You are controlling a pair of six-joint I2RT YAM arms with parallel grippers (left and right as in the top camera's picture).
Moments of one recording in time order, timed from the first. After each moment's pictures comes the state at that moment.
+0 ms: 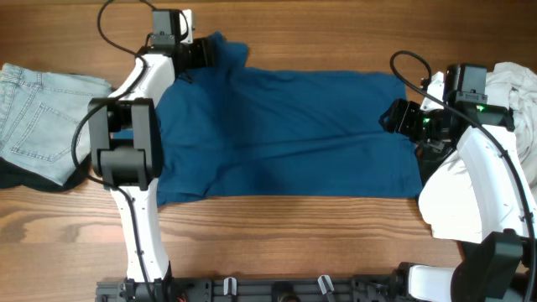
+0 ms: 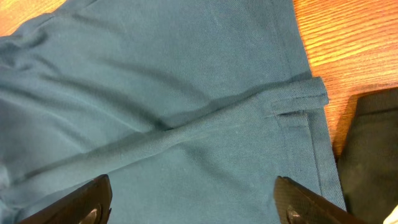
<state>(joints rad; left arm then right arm) -0.05 2.38 1.77 -0.28 0.18 -0.16 -0.15 1.50 1.11 -0.82 -0.27 0.21</state>
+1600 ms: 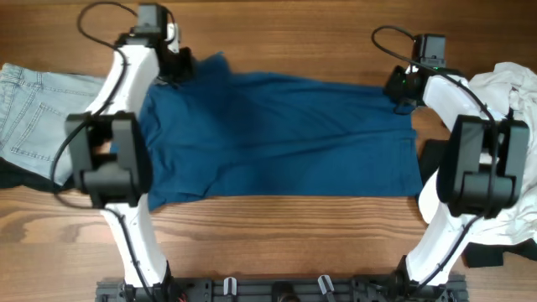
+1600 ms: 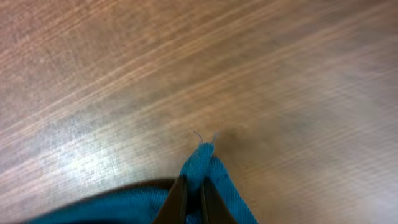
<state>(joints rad) -0.01 2.19 1.79 -0.79 0.13 -0.21 -0.11 2.07 1.39 -0.46 0.03 0.36</state>
